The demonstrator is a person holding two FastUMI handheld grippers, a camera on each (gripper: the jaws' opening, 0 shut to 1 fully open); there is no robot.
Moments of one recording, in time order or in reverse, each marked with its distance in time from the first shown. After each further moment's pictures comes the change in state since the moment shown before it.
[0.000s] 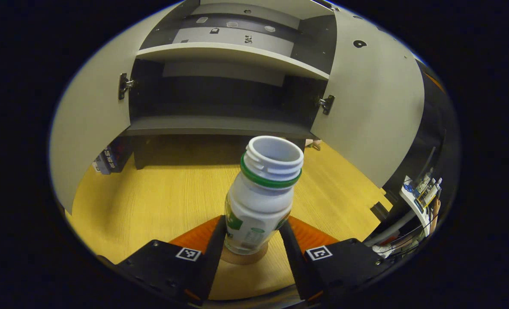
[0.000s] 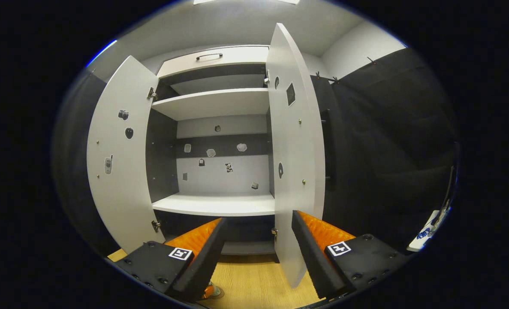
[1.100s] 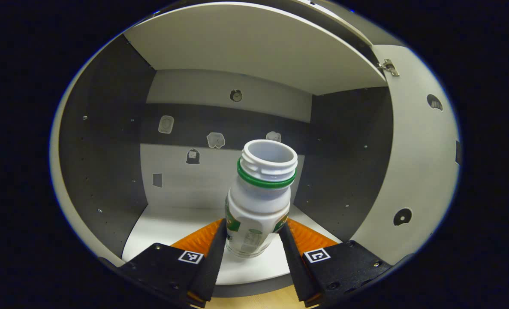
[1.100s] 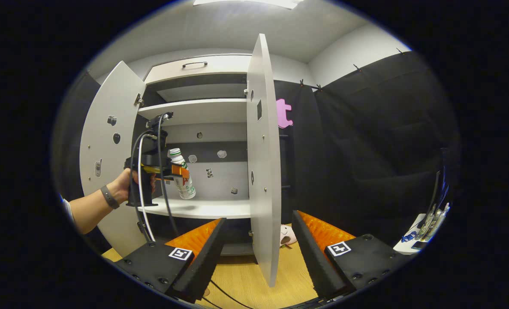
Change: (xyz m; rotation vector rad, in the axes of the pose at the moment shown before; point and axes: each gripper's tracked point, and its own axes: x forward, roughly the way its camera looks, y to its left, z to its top) left arm 0.039 0.007 0.487 0.089 -0.344 0.007; right arm -0.036 -0.050 0.017 -0.014 -0.037 -0.135
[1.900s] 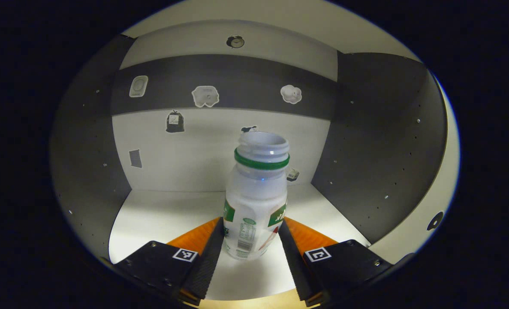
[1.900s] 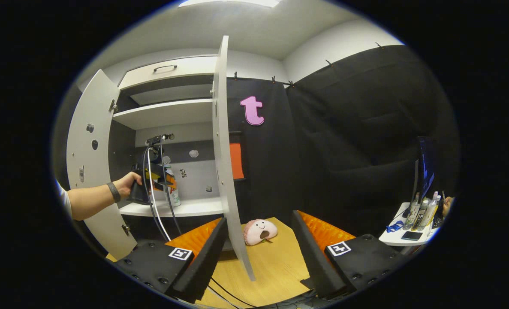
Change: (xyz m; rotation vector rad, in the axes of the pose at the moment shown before) left arm 0.069 0.009 -0.047 -0.049 0.201 0.054; right arm -0.022 -0.056 -0.009 0.072 0.016 -0.147
